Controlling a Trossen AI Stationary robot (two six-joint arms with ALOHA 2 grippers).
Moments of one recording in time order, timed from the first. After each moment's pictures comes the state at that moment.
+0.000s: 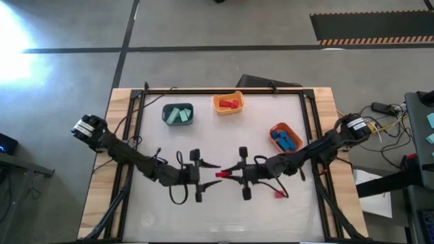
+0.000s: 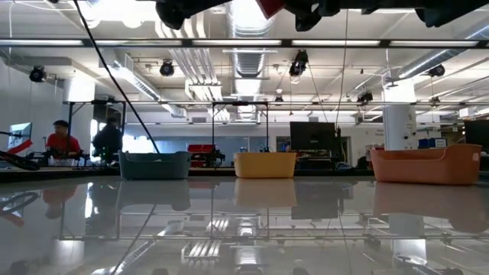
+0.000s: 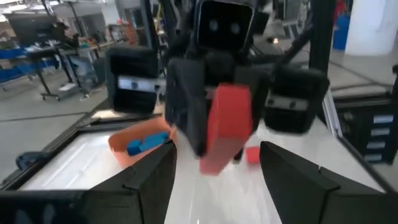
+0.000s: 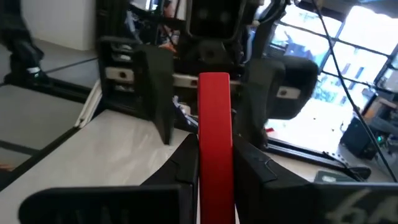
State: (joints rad) left arm -0.48 1.53 0.80 0.67 -0.58 0.06; right arm 0.37 1.63 0.76 0.86 0.29 -0.26
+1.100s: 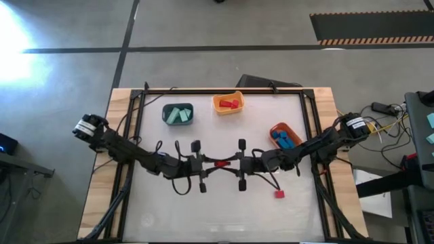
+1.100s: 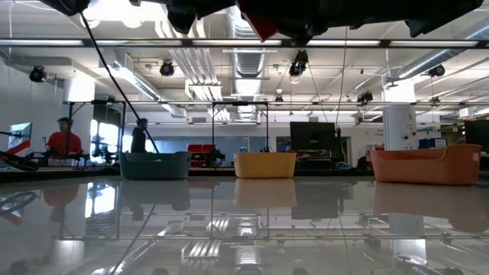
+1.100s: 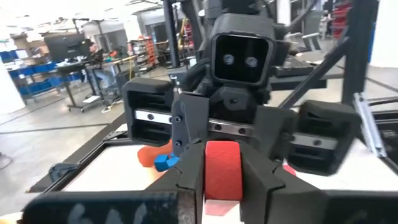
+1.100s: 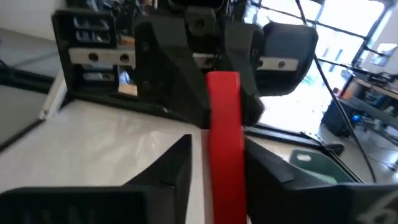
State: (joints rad) left arm -0.39 1.54 0.78 0.80 -0.57 0.14; right arm 0.30 1.63 0.77 0.83 0.30 -0.23
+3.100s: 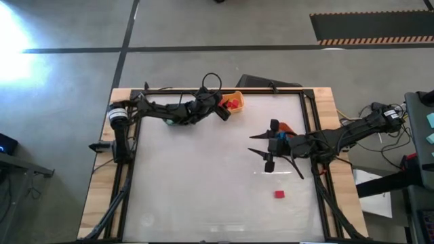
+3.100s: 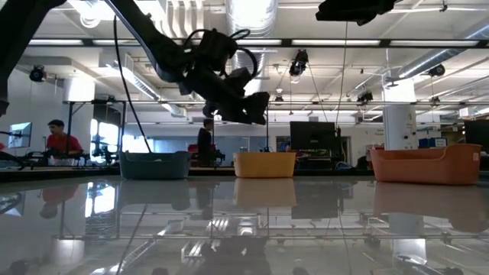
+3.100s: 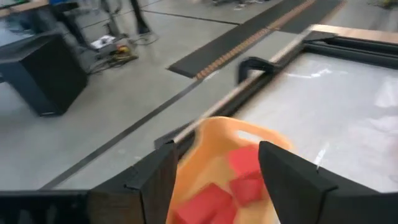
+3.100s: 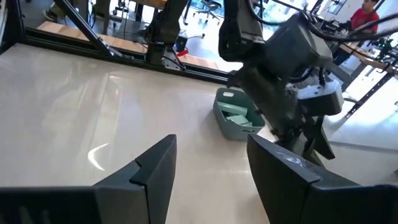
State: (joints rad) left arm 0.35 1.87 1.09 0.47 -0.43 -0.02; right arm 0.30 1.05 0.74 0.00 0.50 -0.16
